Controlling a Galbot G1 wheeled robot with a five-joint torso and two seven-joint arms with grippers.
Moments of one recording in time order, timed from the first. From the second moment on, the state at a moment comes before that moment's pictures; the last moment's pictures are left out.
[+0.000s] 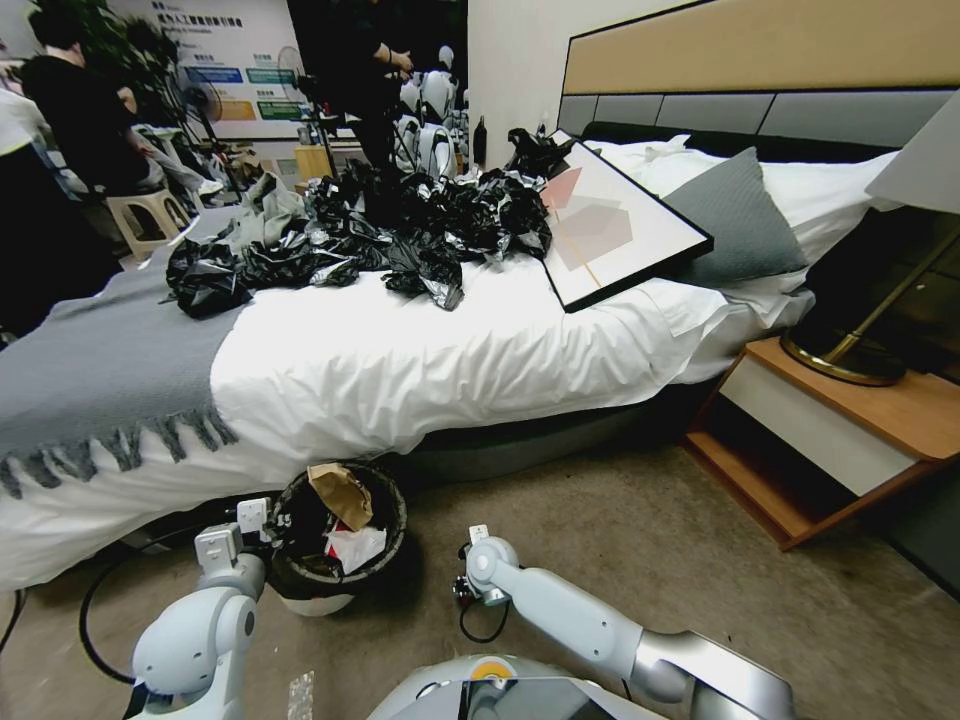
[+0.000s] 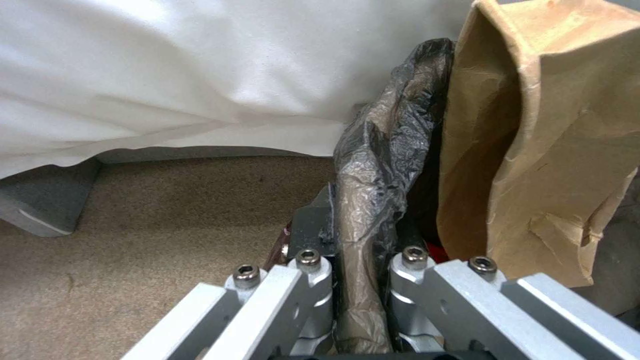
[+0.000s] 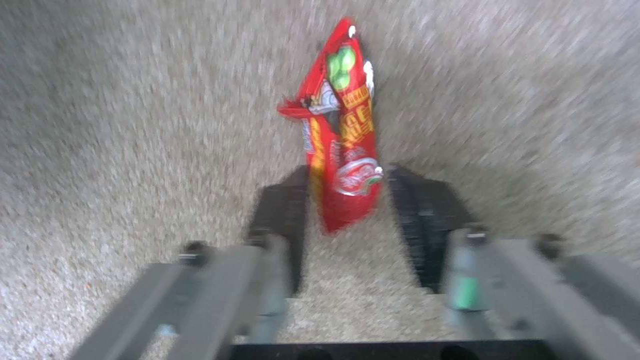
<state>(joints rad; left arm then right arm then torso) 1.57 -1.43 -0.92 -2.20 -0.24 0.74 0.00 -0.75 1.30 -0.56 1.39 1.53 -0.74 0.92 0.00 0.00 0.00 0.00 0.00</state>
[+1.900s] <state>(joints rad) 1.57 -1.43 -0.91 -2.21 -0.23 0.74 0.00 -0.70 1.18 -0.56 1.60 1.60 -0.74 0.95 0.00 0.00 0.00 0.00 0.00</state>
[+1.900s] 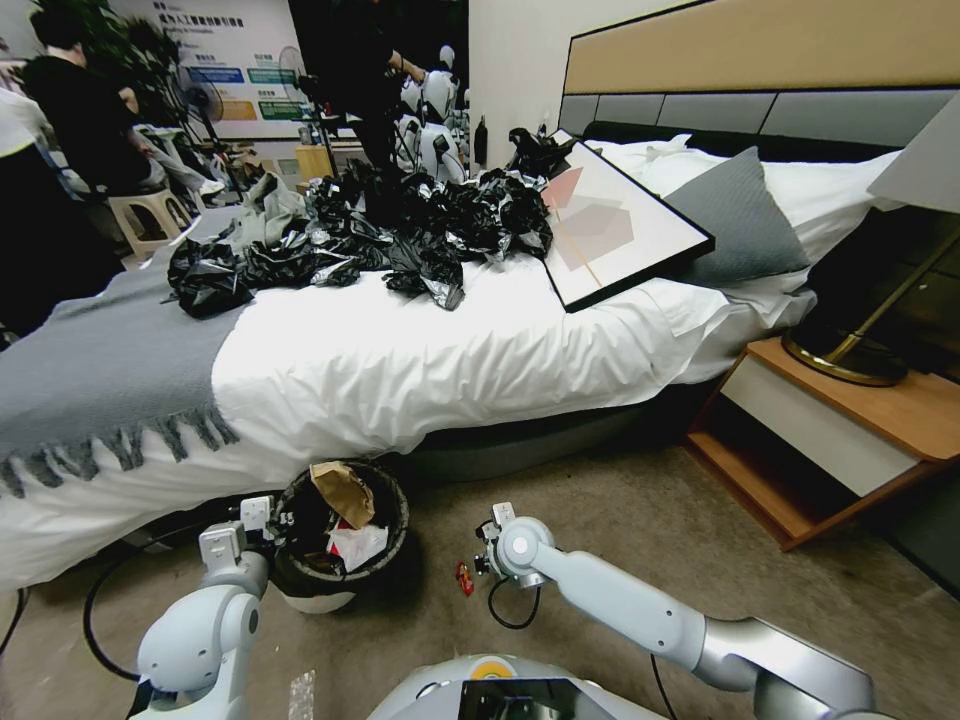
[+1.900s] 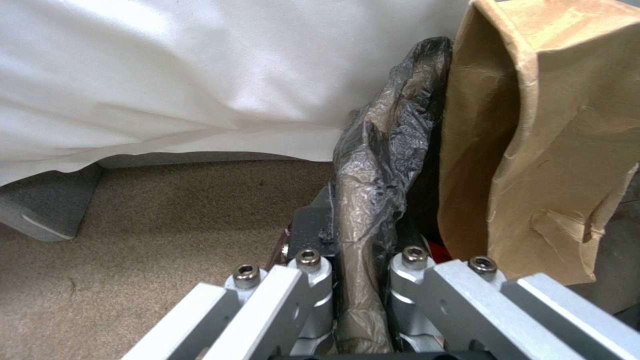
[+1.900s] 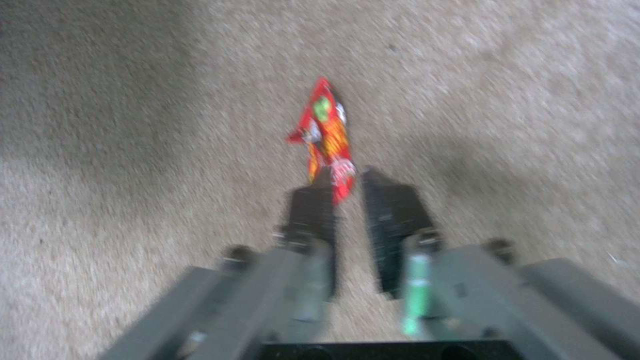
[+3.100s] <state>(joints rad) 1.57 -1.43 -0.94 -2.21 -0.25 0.74 0.00 -0.71 1.34 -0.55 1.31 1.40 -0.74 0.84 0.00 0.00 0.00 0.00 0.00</state>
